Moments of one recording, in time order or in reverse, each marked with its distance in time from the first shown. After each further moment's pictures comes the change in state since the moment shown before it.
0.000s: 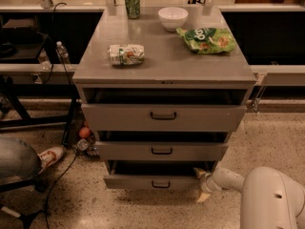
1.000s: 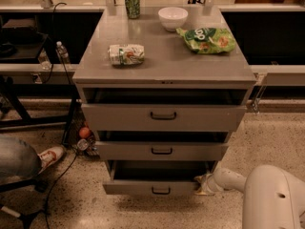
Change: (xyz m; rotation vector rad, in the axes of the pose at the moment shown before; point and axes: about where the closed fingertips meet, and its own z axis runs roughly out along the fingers) arm -0.001 -0.002 -0.013 0.001 0.010 0.005
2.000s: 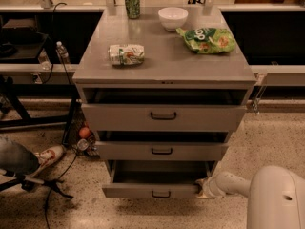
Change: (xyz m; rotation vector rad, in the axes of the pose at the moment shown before) arm 0.000 0.016 -0.009 0.006 0.004 0.021
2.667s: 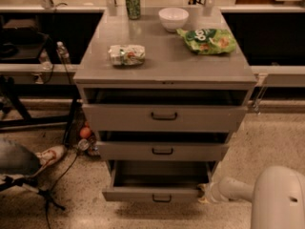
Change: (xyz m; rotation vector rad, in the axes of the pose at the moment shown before) arm 0.002 0.028 -0.008 -0.013 0.013 0.002
